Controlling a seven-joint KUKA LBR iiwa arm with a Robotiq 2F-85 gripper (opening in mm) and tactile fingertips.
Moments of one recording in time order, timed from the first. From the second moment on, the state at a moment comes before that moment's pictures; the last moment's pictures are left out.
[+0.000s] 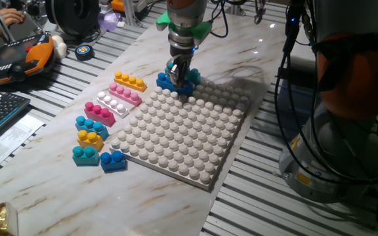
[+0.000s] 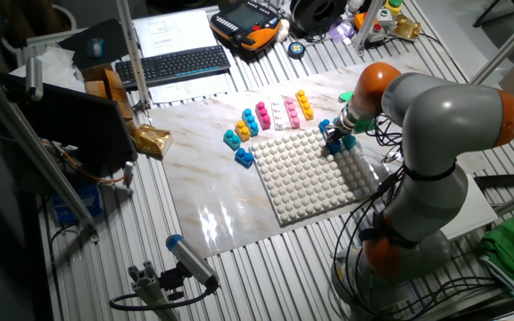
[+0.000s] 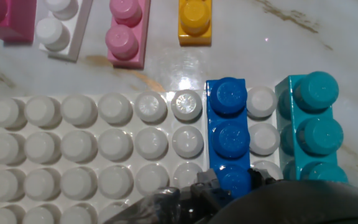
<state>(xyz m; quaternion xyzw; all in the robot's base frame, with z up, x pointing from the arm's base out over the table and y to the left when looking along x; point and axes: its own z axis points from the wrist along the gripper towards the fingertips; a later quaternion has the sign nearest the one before) 0.486 -0.097 0.077 0.00 1.00 0.02 0.07</state>
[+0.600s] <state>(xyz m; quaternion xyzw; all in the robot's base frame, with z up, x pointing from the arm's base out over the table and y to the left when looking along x) 0.489 -0.098 0.085 0.01 1.00 0.00 0.08</state>
